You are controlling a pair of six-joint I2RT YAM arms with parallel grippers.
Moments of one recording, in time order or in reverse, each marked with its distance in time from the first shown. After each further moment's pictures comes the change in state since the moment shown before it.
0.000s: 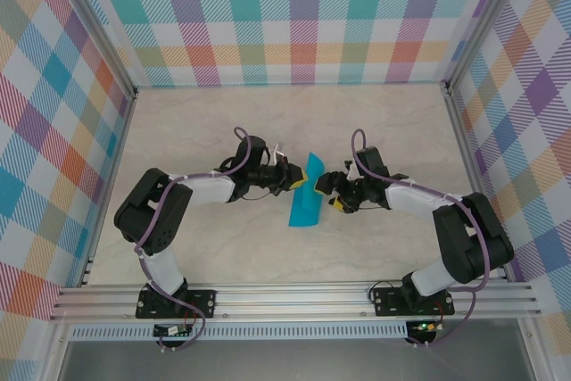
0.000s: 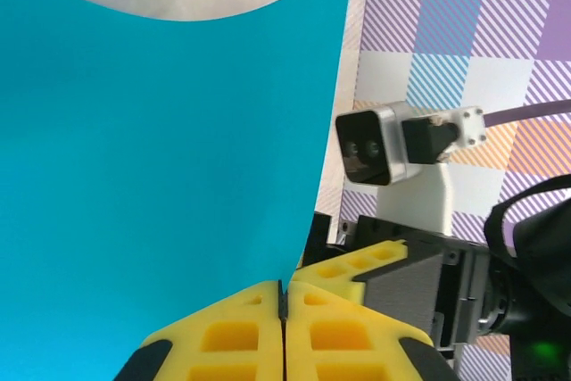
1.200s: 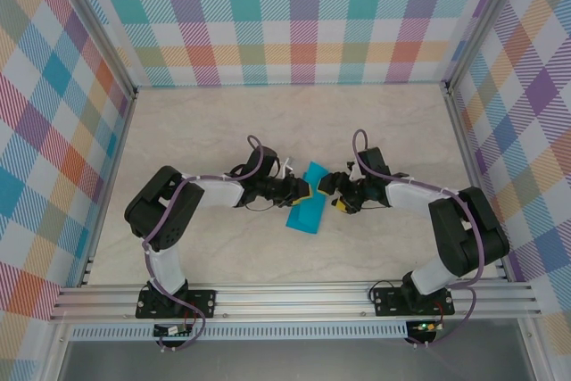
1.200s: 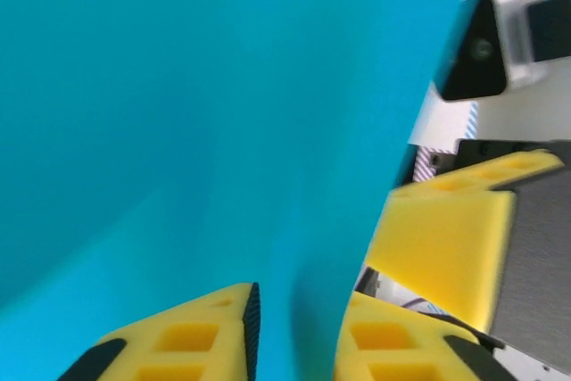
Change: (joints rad) left arm -0.067 0.061 0.002 -0.071 0.006 0.142; right arm -0.037 0.050 0.002 0.000 -0.016 -0.023
